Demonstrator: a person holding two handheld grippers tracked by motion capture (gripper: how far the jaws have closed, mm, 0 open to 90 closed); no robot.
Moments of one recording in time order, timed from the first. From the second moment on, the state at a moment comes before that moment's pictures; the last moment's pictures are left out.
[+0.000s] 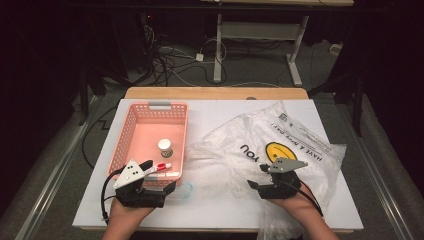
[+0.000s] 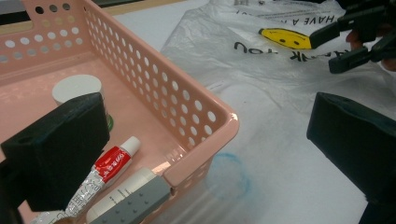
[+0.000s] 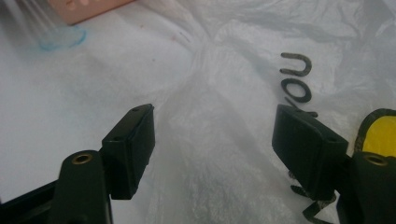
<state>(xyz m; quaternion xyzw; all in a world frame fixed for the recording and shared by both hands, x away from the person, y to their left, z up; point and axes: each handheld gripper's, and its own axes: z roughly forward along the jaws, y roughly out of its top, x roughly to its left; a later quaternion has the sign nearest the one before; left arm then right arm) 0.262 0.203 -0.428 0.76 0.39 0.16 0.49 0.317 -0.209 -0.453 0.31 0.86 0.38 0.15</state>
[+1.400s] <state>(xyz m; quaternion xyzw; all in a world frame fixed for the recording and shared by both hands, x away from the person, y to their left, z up) 0.265 0.193 -0.432 0.78 0.37 0.14 0.49 0.327 -0.191 -0.476 0.28 0.89 0.35 0.12</state>
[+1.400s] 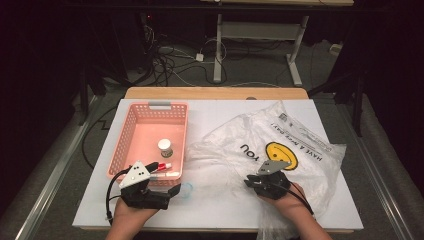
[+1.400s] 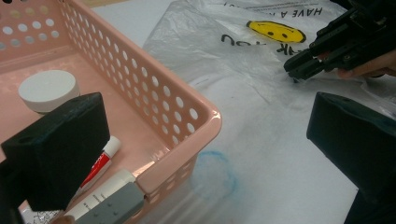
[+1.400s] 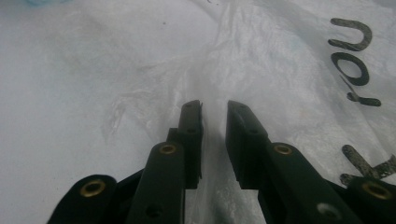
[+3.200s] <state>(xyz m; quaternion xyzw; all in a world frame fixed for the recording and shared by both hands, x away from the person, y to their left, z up) 0.268 0.199 -0.434 0.77 0.38 0.15 0.49 0.346 -0.197 -0.442 0.32 0.83 0.43 0.16</state>
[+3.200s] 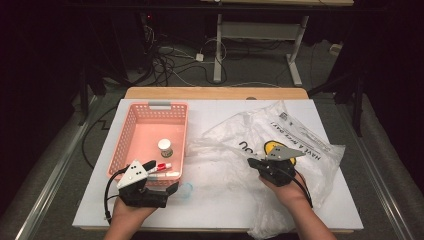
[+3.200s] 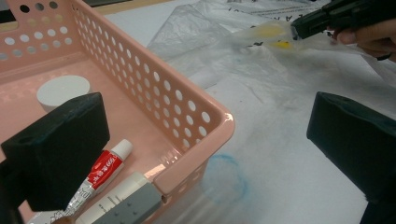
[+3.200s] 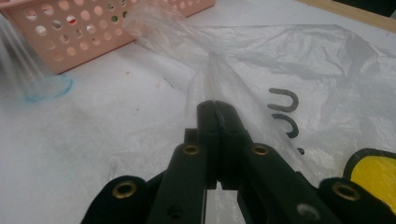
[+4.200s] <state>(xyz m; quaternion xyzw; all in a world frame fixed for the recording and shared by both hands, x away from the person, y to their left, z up) 0.274 0.240 -0.430 0.74 0.43 0.17 0.50 0.343 -0.219 -0.416 0.31 0.78 0.50 0.22</state>
